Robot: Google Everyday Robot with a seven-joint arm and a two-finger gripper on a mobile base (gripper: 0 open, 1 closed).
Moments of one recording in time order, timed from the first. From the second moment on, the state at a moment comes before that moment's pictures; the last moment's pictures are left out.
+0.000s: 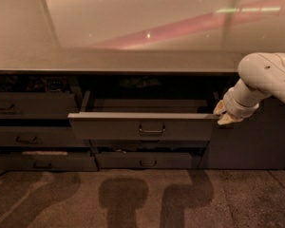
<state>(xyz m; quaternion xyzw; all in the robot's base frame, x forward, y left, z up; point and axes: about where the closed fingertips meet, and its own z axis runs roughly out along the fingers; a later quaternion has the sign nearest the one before) 0.594 -0.307 0.673 -0.77 0.63 -0.05 0.09</state>
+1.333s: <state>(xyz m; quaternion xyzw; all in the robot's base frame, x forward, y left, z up) 0.595 -0.305 0.692 -0.76 0.63 -0.06 0.10</state>
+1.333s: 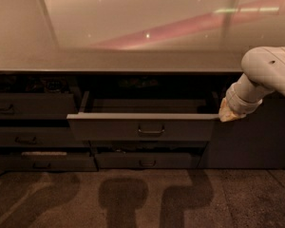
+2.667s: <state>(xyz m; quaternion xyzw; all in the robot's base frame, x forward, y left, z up) 0.594 -0.296 0.760 -0.78 0.59 0.03 0.23</state>
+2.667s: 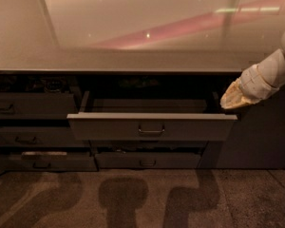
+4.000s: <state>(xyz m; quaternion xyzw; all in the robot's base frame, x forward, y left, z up) 0.627 -0.342 0.690 -0.74 0.65 0.04 0.15</state>
